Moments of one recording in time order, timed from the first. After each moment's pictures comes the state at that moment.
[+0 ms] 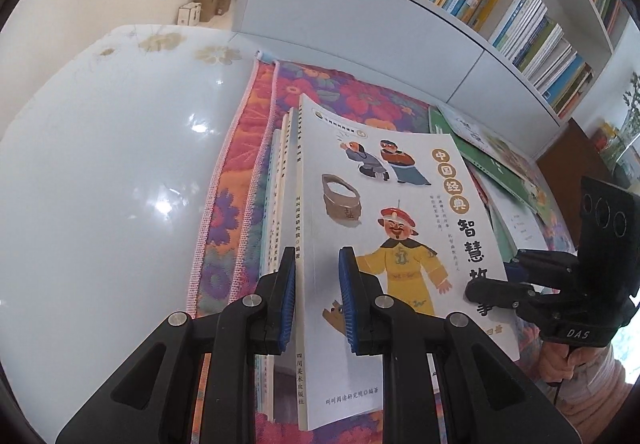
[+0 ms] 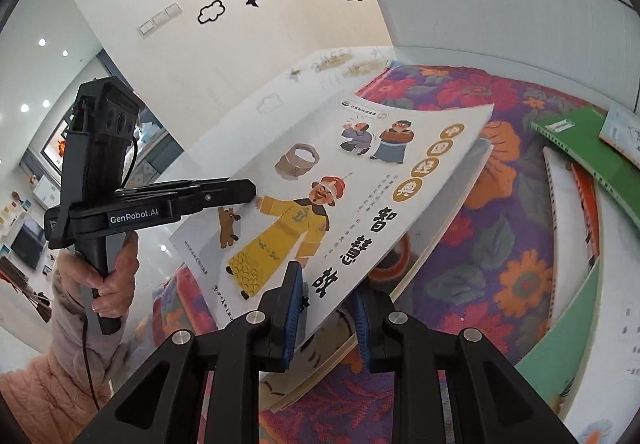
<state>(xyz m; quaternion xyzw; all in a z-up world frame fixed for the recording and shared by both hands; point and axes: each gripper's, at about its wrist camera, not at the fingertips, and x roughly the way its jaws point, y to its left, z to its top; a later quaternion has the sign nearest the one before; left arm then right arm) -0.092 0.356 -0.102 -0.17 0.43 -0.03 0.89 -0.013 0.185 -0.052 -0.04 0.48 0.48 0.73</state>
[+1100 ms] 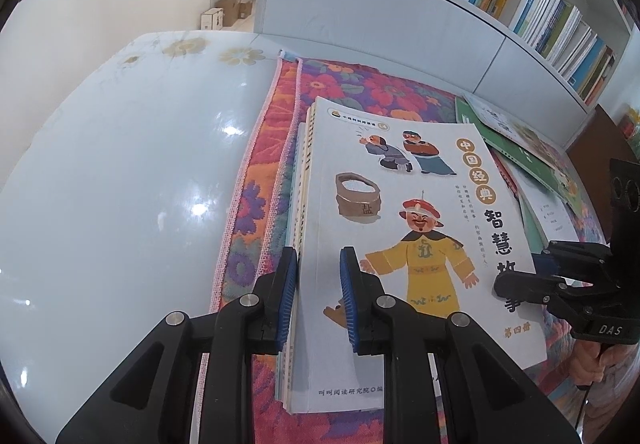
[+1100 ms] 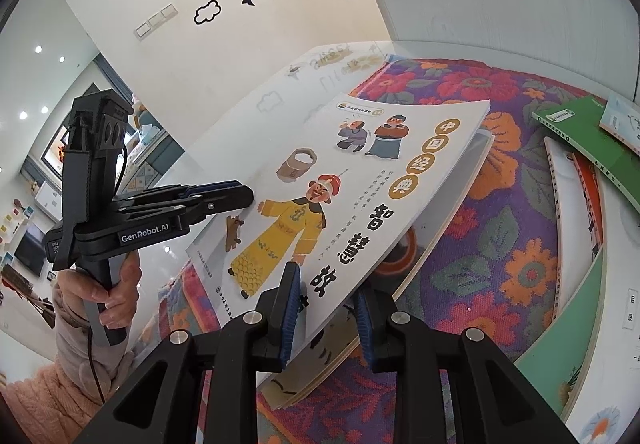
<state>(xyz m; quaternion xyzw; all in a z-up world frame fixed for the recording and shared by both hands) -0.092 0.348 -0.103 -0.12 0.45 0.03 0.89 -0.011 0.190 -0.053 -0.03 0.49 0.47 0.73</state>
